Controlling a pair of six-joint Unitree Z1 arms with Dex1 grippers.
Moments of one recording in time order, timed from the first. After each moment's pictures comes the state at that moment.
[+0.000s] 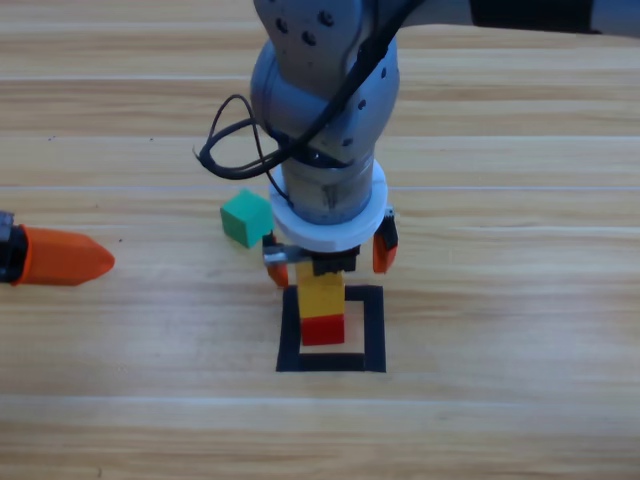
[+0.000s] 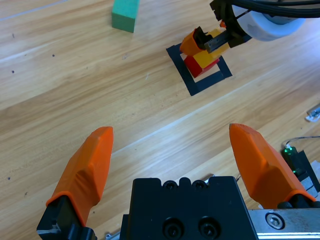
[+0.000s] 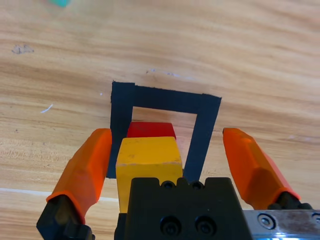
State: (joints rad) arm 0 -0.85 1.09 -0.80 0.49 0.16 -0.47; arm 1 1.04 2.51 -2.31 1.25 -0.20 0.87
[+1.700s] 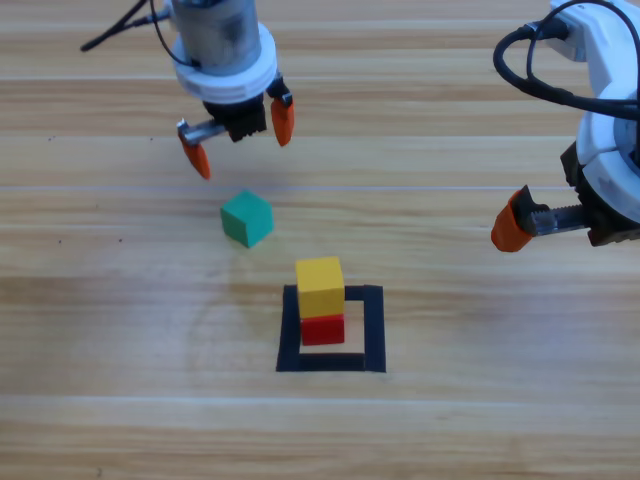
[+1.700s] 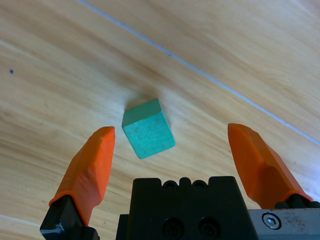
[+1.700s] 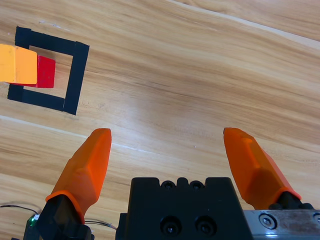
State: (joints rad) arm 0 -0.55 2.37 -2.25 1.26 0.13 -1.14; arm 1 0.94 1.75 -1.32 0.81 -0.26 0.63
